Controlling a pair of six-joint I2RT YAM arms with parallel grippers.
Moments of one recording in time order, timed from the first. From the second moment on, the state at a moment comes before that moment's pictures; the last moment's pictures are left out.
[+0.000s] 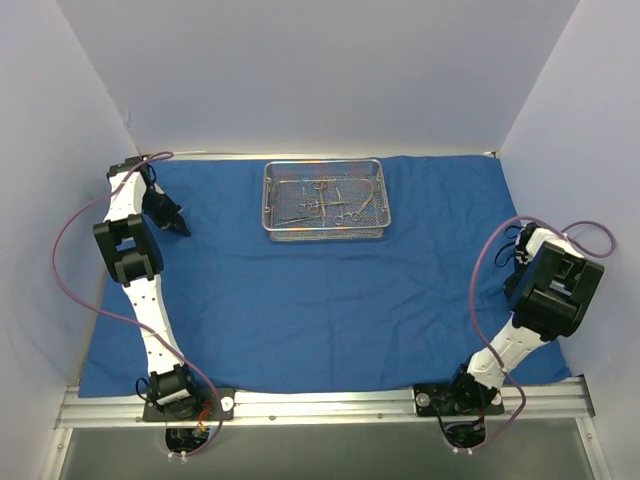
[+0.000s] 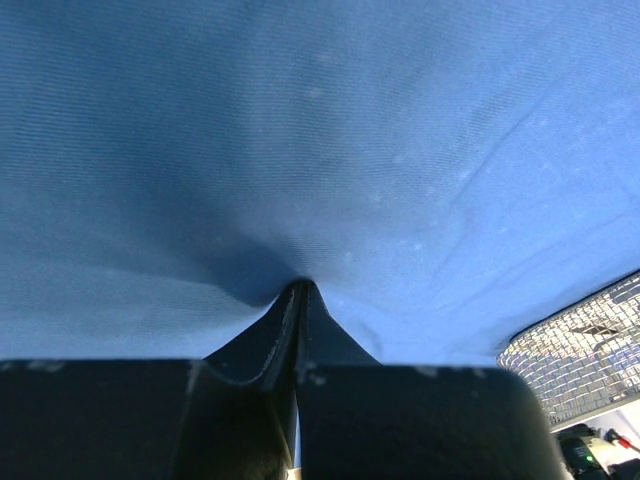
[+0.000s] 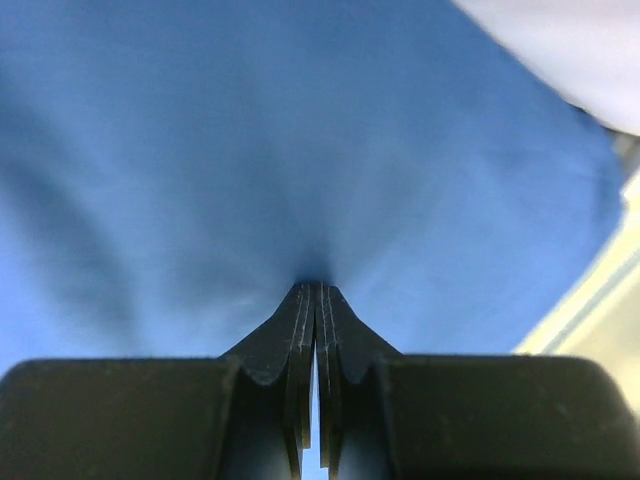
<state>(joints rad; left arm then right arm) 0.28 2.56 2.32 -1.26 0.27 -0.46 -0.53 1.79 1.07 -0.82 0.43 0.50</state>
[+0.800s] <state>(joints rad) 0.32 2.55 2.28 -1.23 0.29 -0.46 -0.37 1.82 1.12 -0.73 0.32 0.50</state>
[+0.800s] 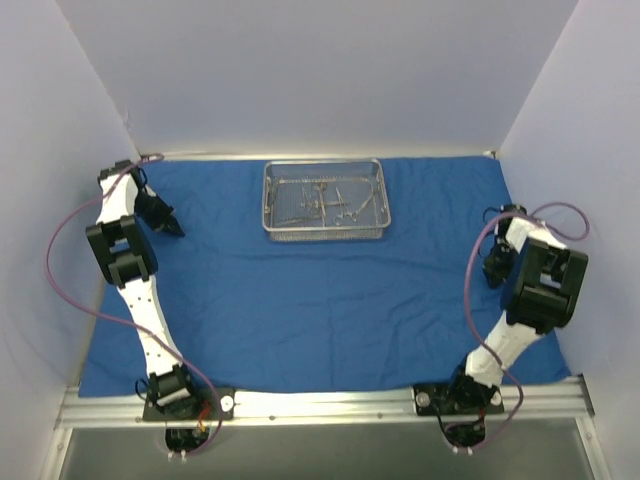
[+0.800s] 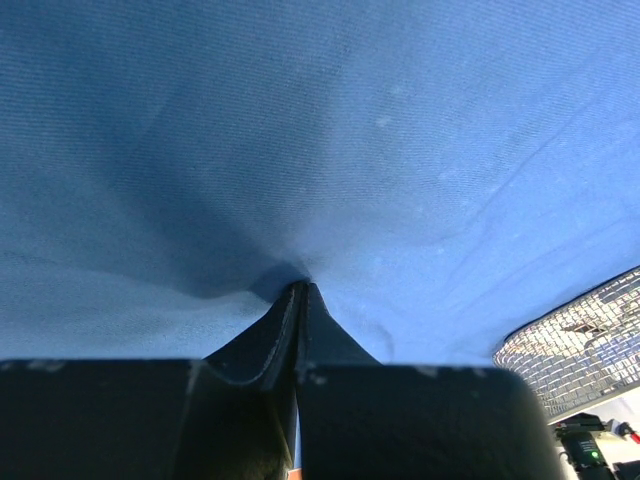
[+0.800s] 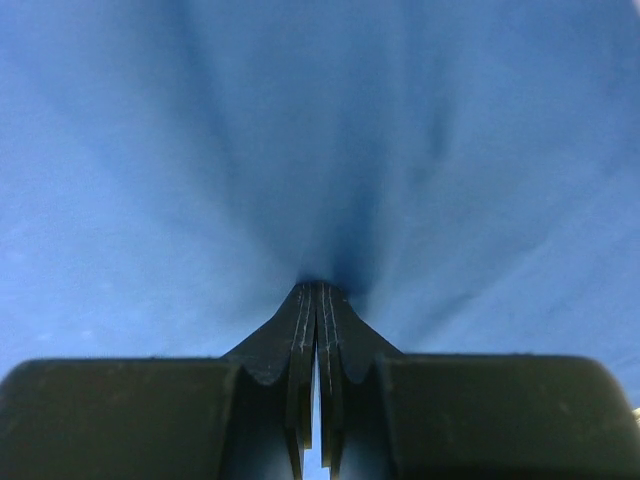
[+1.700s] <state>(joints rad) 0.17 2.24 1.99 -1.00 0.39 -0.44 0.12 2.07 1.79 -0.60 -0.05 0.33</state>
